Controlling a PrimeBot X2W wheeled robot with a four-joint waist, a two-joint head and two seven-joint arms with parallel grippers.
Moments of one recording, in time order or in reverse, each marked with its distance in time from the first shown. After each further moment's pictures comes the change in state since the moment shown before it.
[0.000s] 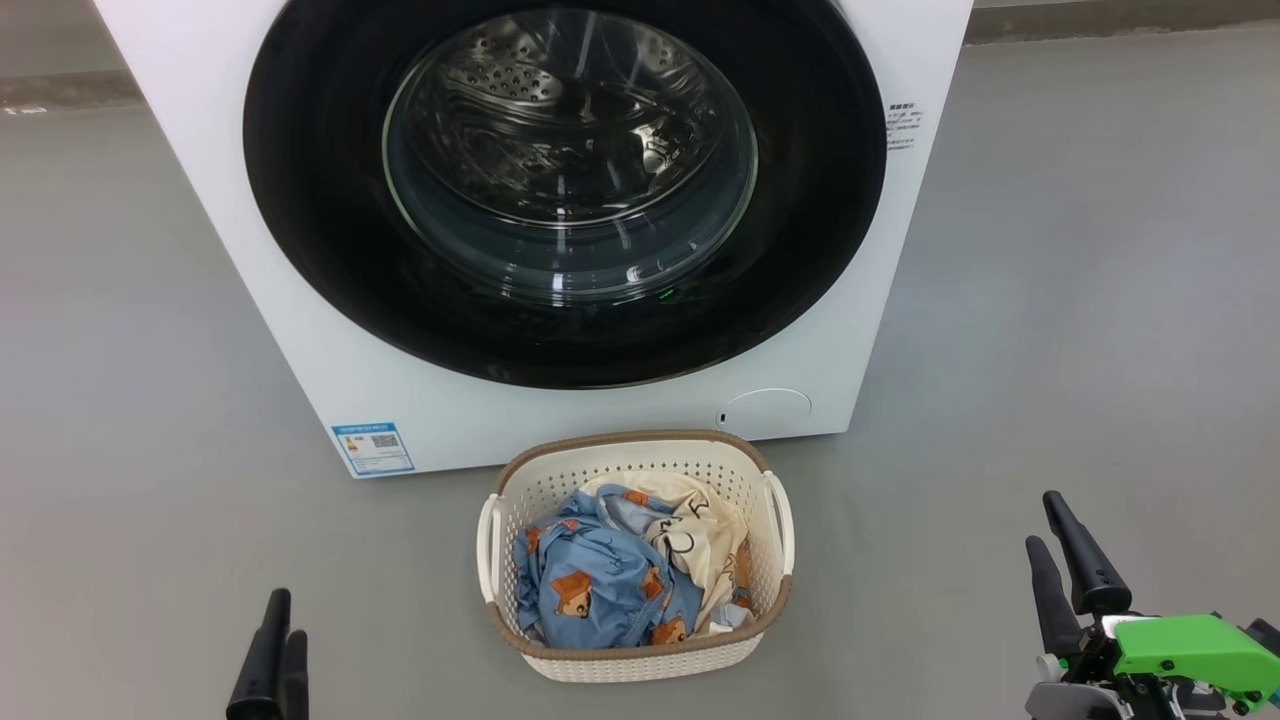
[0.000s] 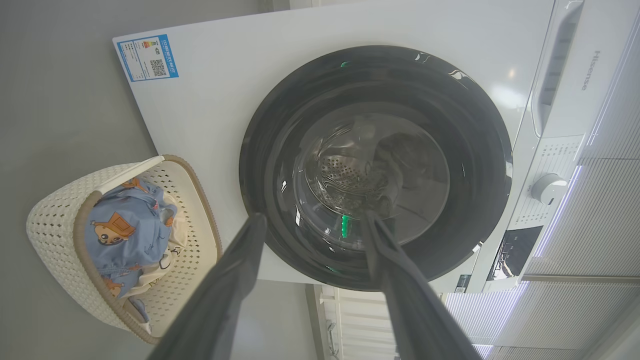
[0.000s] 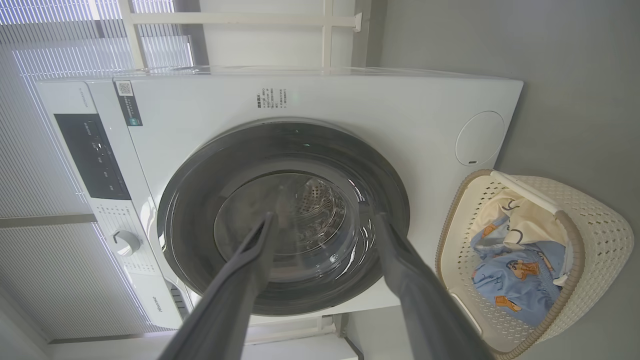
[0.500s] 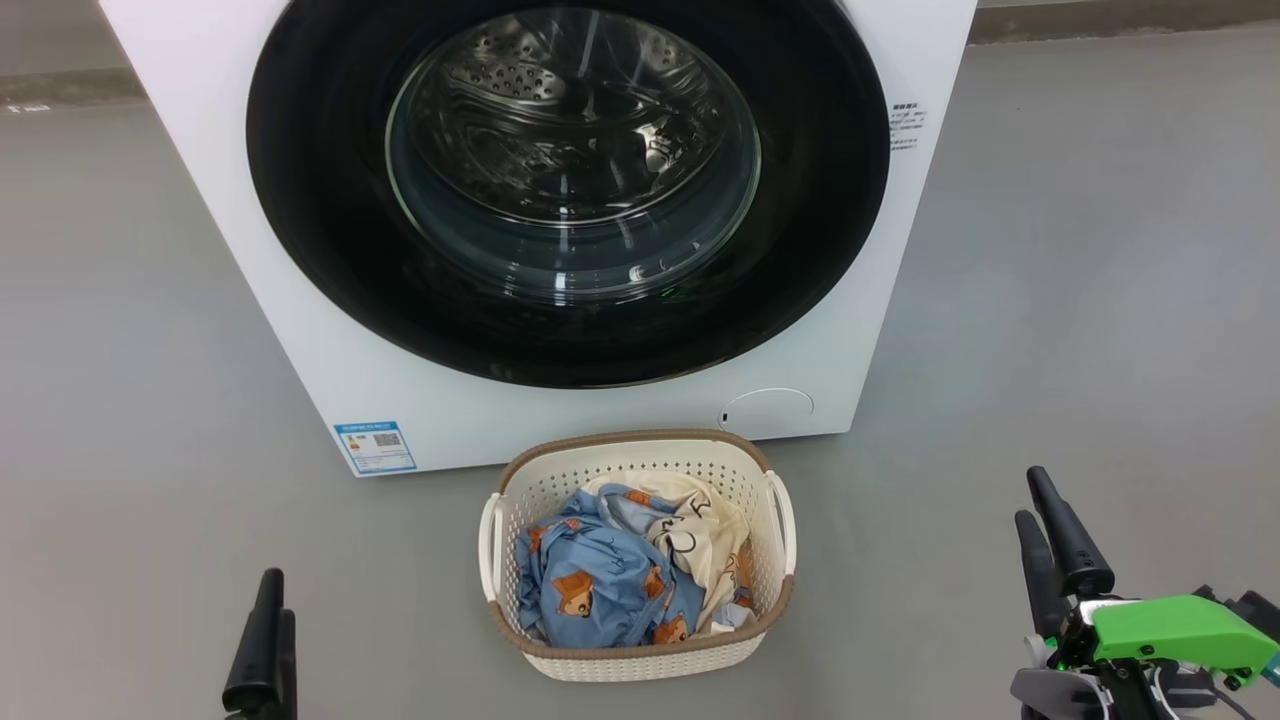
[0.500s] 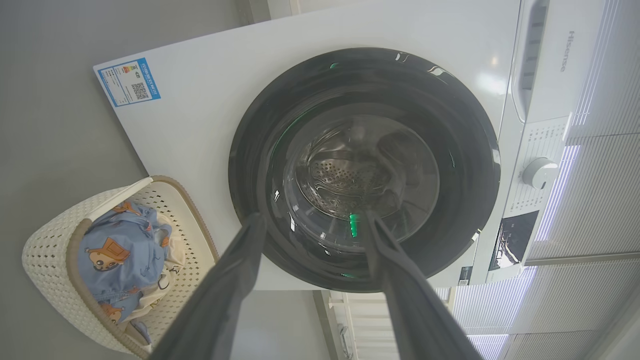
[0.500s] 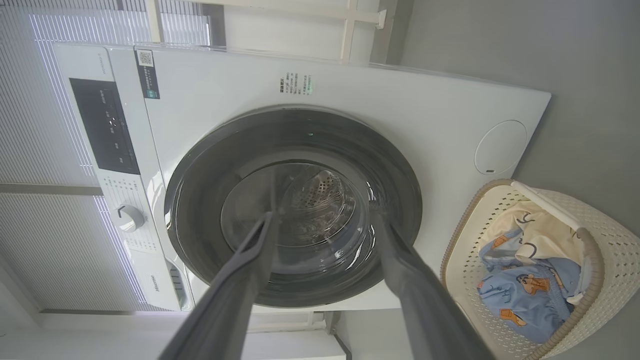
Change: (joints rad) left arm 0.000 0.031 -0.040 -0.049 0.045 0.000 -0.054; right arm -0.010 -0.002 0.044 -0.050 -0.071 0.000 -0.042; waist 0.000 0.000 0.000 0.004
